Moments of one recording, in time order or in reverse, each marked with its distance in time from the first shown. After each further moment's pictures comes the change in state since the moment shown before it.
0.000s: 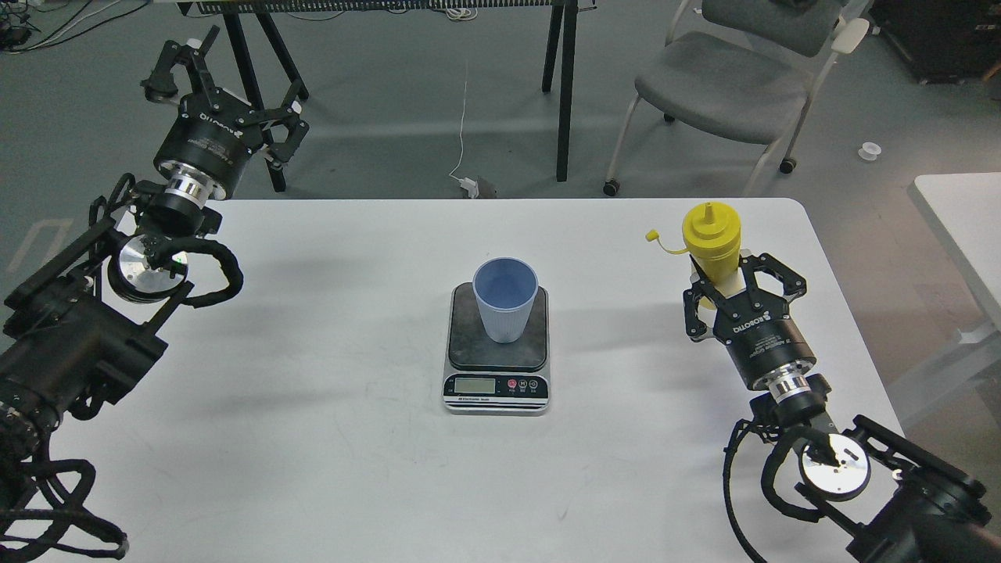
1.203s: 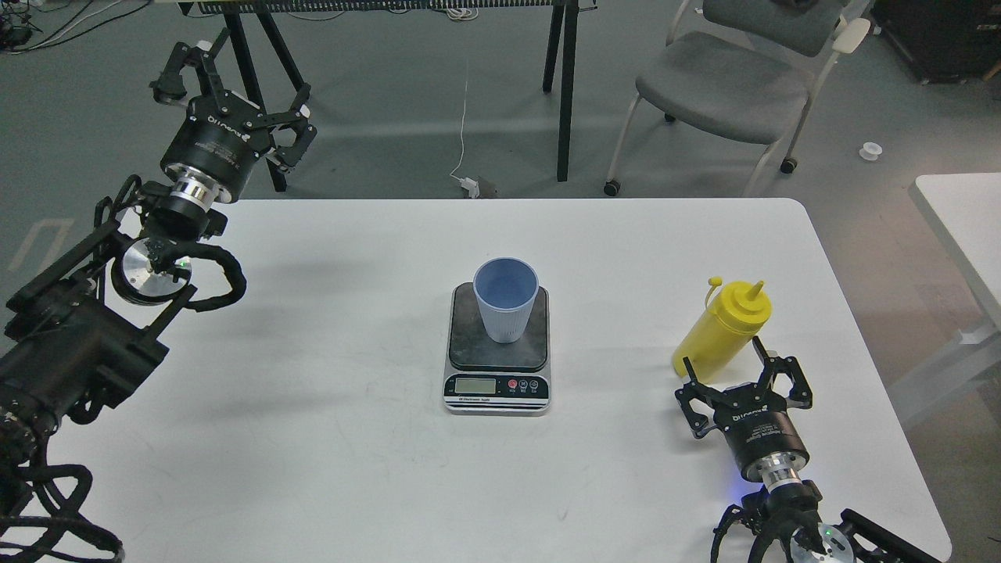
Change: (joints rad) left arm 0.010 0.006 0.017 -0.028 0.003 0.004 -0.002; right arm -0.218 0.069 0.067 -0.068 0.039 0.000 0.009
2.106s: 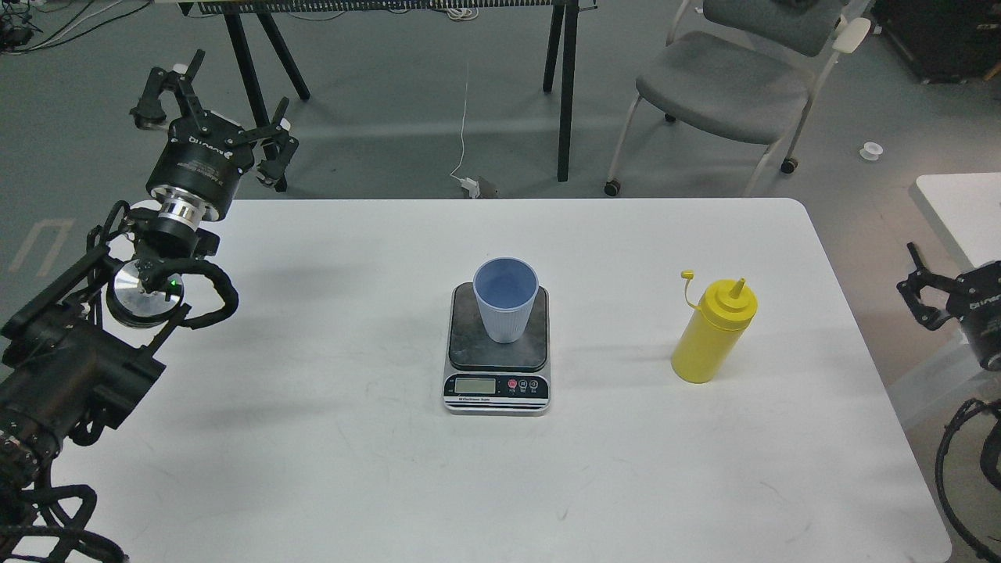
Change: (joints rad) left arm 0.106 -0.020 -0.130 0.005 -0.016 -0.017 -0.007; right arm 0.277 -0.448 0.142 -0.158 -0.136 0.000 -0.018
